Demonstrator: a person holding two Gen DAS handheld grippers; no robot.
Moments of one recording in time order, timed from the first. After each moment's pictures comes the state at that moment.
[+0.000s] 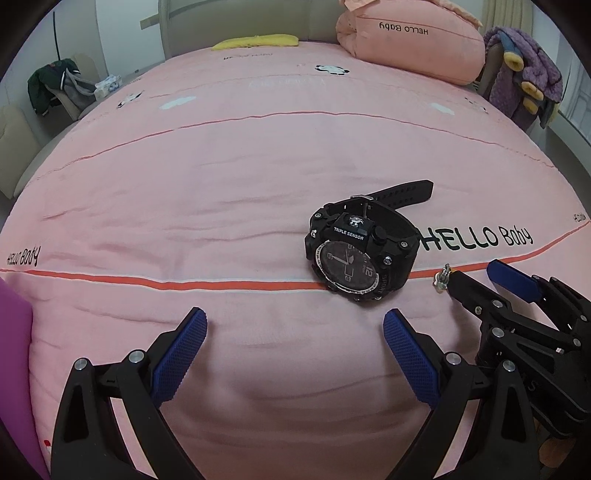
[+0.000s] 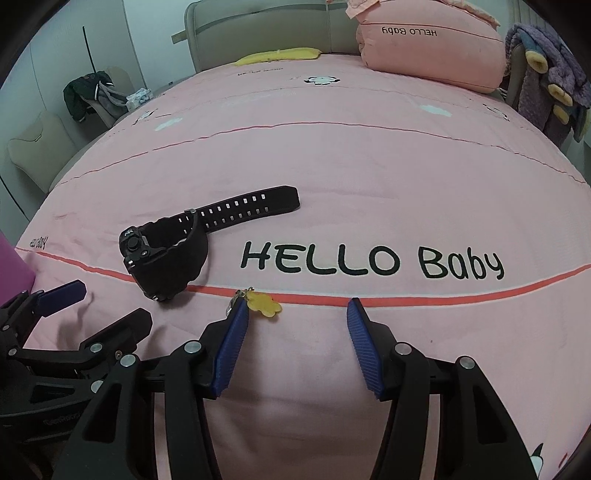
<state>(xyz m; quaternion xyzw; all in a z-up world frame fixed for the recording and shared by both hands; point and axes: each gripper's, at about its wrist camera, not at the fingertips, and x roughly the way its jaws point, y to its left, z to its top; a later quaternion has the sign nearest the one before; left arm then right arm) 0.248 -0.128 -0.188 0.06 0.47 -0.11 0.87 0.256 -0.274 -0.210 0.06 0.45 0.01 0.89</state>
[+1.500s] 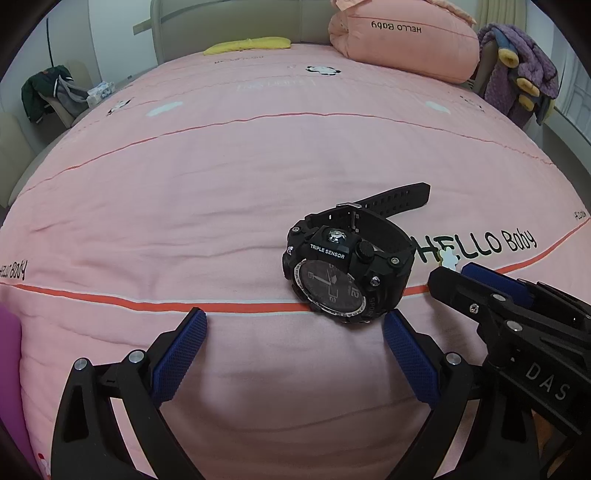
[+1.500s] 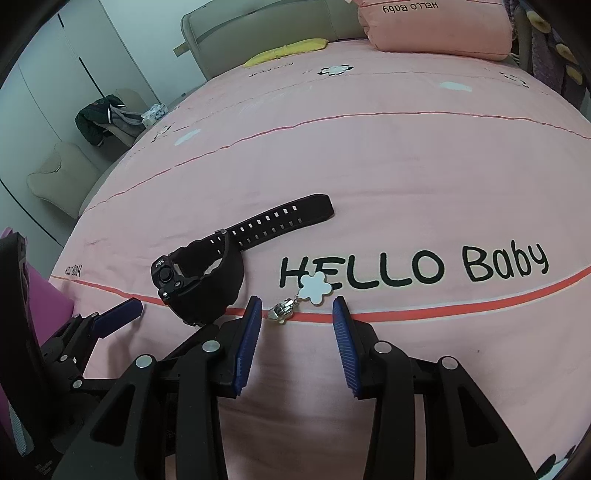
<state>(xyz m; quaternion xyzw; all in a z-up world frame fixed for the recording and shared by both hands) 0.261 -0.141 -0.198 0.06 0.47 -0.12 0.87 0.273 -0.276 -0.207 0.14 0.46 0.06 0.87</state>
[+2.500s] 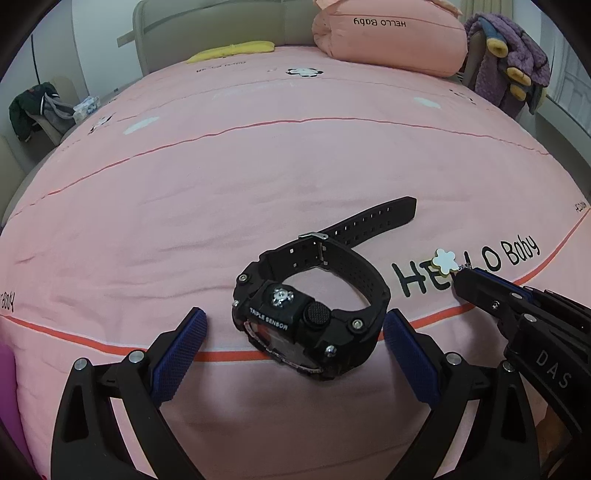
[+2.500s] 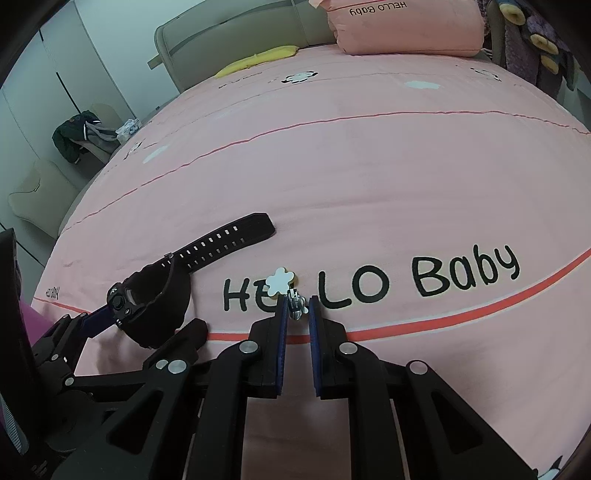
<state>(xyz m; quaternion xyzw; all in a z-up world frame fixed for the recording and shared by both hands) 0.283 -0.173 -0.203 0.08 0.46 -0.13 0.88 0.273 -0.314 -0.212 0.17 0.45 0.01 0.88</state>
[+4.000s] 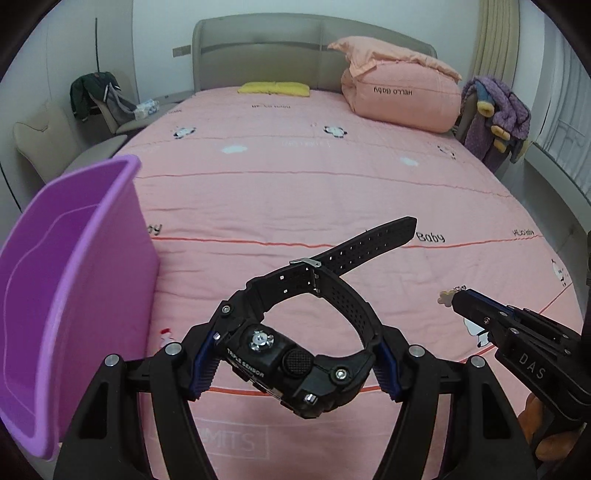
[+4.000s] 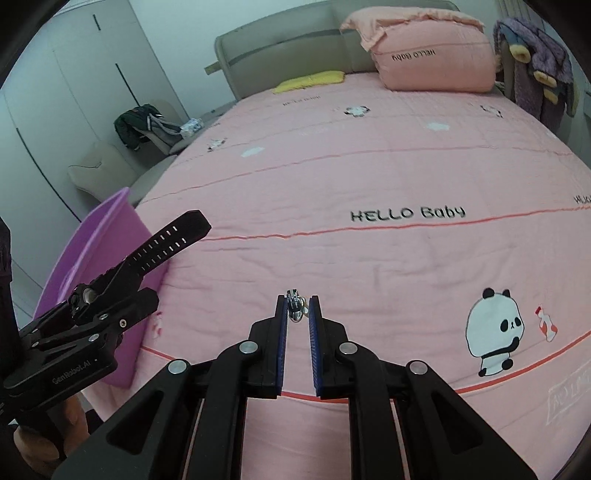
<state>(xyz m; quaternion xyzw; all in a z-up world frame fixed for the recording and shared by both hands) 0.061 -0.027 -0.015 0.02 0.41 -0.11 0.91 0.041 -0.210 -0.040 0.13 0.40 0.09 0.90</state>
